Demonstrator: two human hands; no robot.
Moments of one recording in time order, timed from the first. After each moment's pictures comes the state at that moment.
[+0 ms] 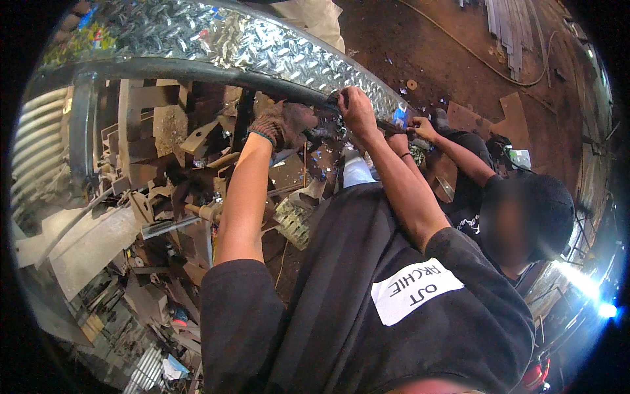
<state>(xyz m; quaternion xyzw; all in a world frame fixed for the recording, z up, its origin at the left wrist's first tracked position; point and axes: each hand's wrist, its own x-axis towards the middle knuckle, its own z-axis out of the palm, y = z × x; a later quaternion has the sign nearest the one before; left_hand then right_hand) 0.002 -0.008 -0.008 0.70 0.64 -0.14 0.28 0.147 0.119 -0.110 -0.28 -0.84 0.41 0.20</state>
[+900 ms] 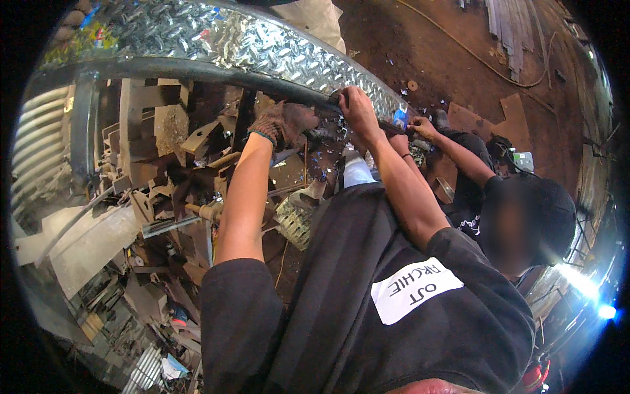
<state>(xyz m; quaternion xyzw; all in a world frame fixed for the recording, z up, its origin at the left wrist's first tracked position) 0.004 -0.007 0.001 0.71 0.63 -0.17 0.28 0.147 0.122 -0.114 -0.27 -0.85 0.41 0.21</state>
